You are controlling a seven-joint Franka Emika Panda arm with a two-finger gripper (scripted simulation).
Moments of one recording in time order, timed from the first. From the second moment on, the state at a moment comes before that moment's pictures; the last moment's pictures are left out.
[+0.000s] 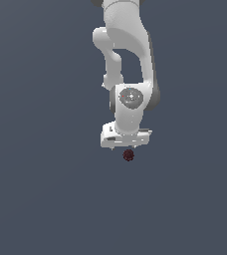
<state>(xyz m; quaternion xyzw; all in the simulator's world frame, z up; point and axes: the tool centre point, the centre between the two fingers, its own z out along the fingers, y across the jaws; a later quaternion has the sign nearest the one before) 0.009 0.046 0.093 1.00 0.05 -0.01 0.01</state>
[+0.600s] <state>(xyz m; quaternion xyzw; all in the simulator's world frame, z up) 0.012 0.072 0.074 1.00 0.06 0.00 0.00</state>
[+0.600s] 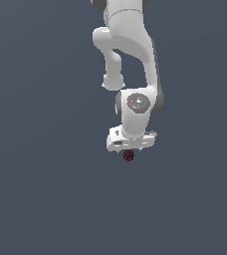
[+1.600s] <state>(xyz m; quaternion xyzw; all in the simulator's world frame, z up) 0.012 0.073 0.029 1.00 0.06 0.00 0.00</state>
